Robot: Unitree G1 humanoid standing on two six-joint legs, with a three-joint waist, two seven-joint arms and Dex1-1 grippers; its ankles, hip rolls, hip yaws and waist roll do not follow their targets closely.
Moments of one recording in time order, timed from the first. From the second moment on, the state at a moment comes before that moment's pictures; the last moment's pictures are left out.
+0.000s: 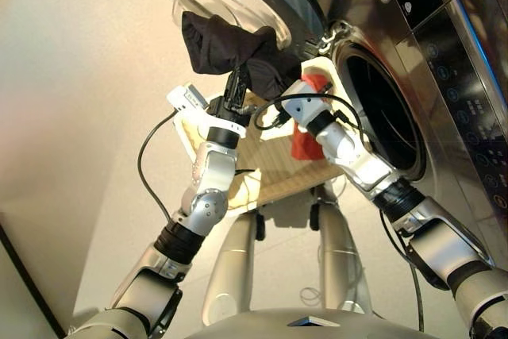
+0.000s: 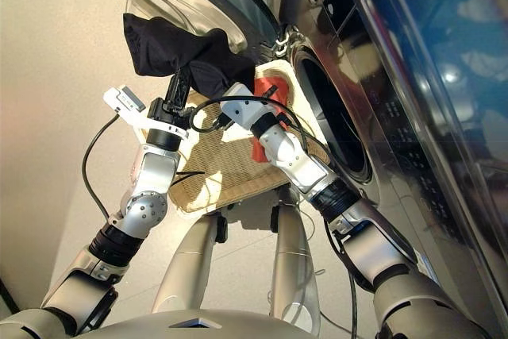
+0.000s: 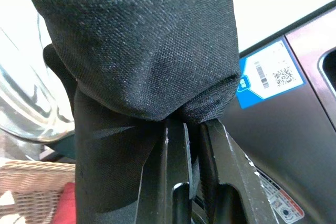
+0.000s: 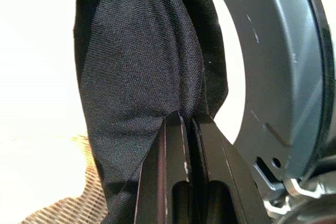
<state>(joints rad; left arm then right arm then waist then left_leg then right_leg) -0.40 0.25 -0.41 -0.04 -1.10 -0.34 0.03 -0.70 -0.43 0.63 0.27 0.07 -0.18 -0.08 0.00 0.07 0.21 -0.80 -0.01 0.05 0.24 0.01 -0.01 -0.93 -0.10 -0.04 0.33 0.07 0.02</state>
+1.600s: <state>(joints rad) -0.40 0.27 -0.36 -0.15 -1.10 -0.34 0.05 -0.81 -0.38 0.66 0.26 0.16 -0.11 -0.14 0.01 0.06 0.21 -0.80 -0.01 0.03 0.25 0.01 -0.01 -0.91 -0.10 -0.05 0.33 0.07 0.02</state>
